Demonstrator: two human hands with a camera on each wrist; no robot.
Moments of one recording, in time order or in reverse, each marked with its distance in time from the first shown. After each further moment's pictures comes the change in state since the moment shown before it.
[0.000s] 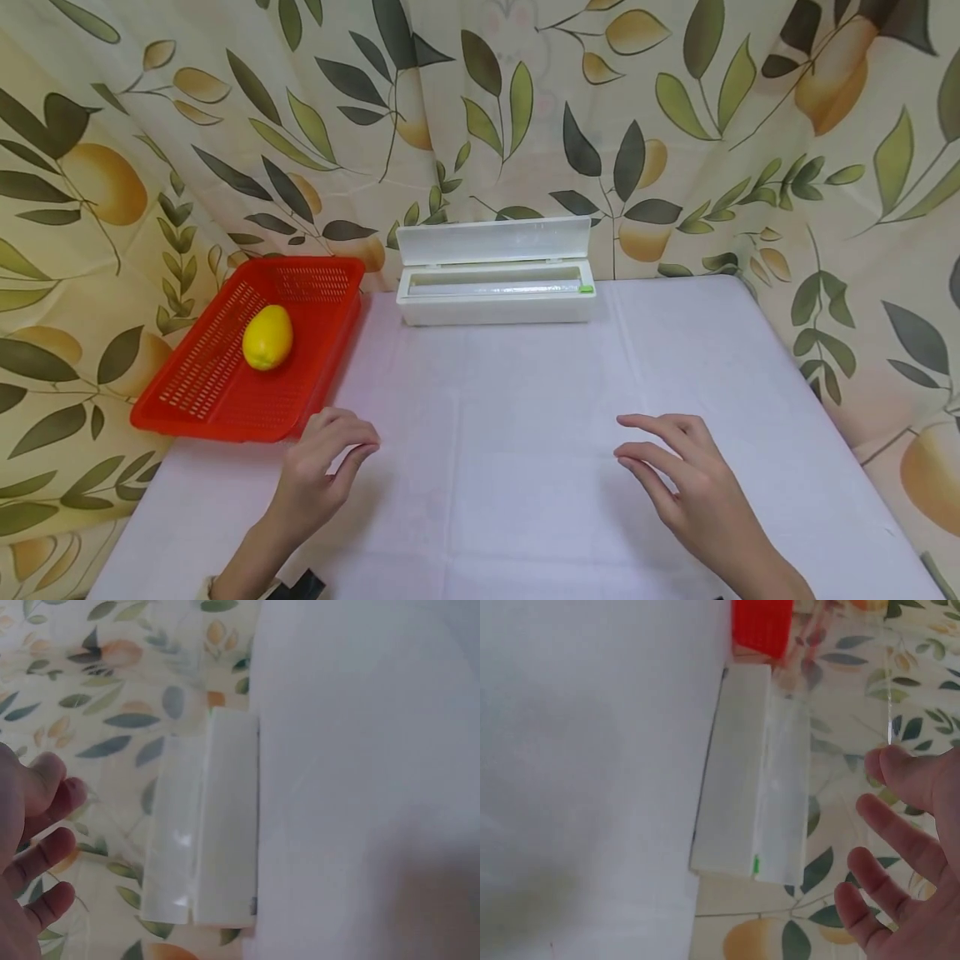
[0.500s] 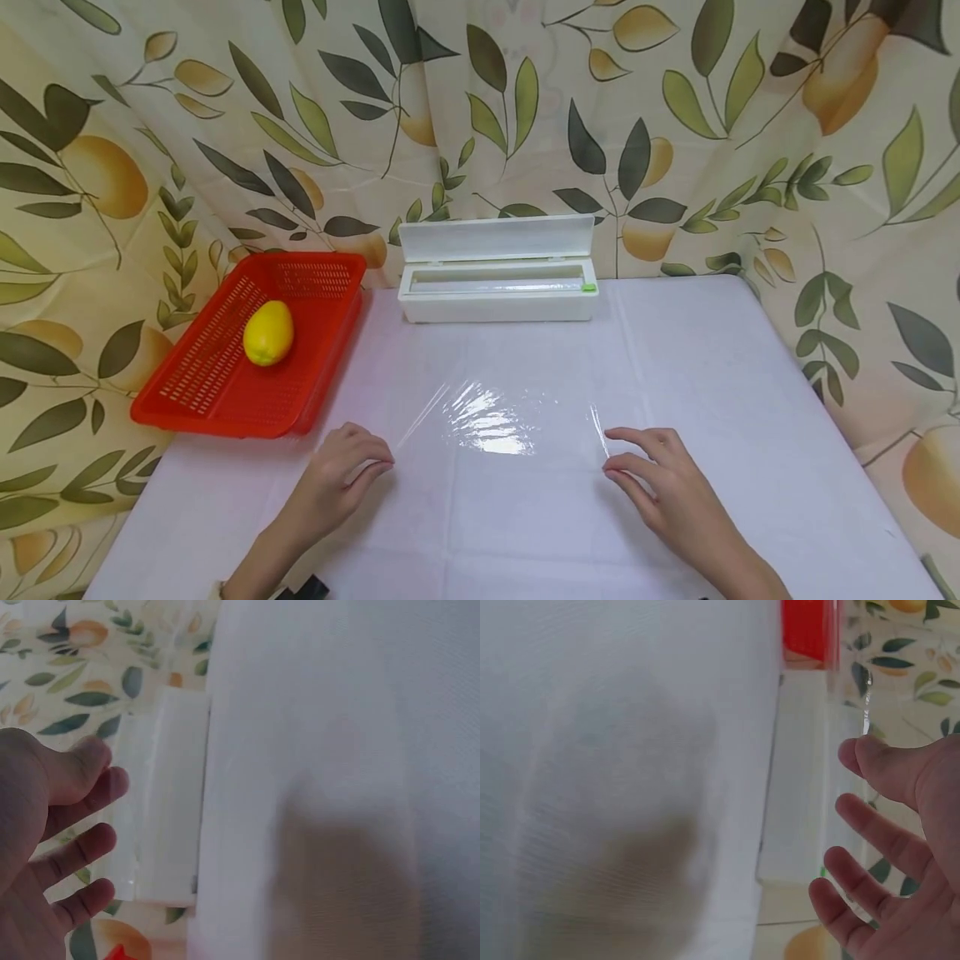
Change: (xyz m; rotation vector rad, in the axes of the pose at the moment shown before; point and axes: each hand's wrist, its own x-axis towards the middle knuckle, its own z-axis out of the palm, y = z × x) left_hand -0.036 -0.013 0.014 0.022 -0.200 -0.138; right_hand -0.023 0.017 0.028 -0.001 -0.114 -0.011
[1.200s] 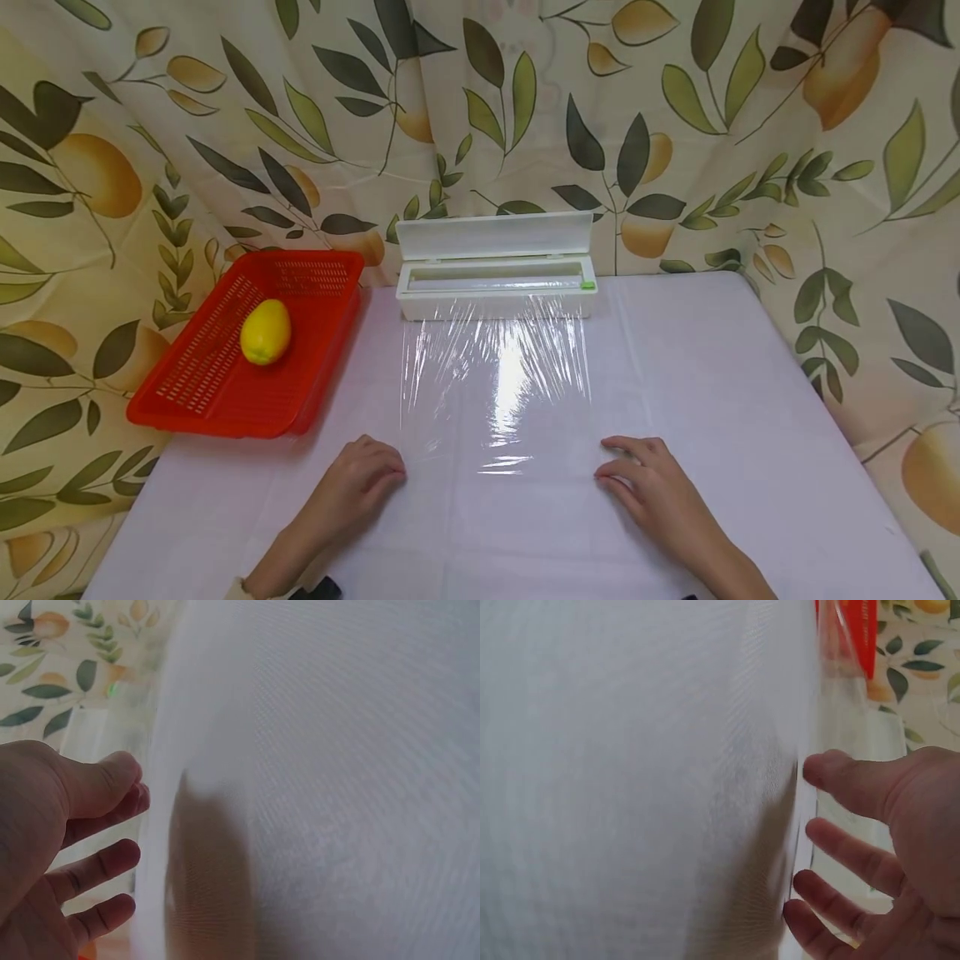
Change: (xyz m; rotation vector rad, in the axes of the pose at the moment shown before) left_hand -0.016 -0.008 0.029 0.052 -0.138 -0.176; right_hand -0.022 0.009 0.023 -0.077 -0.194 0.207
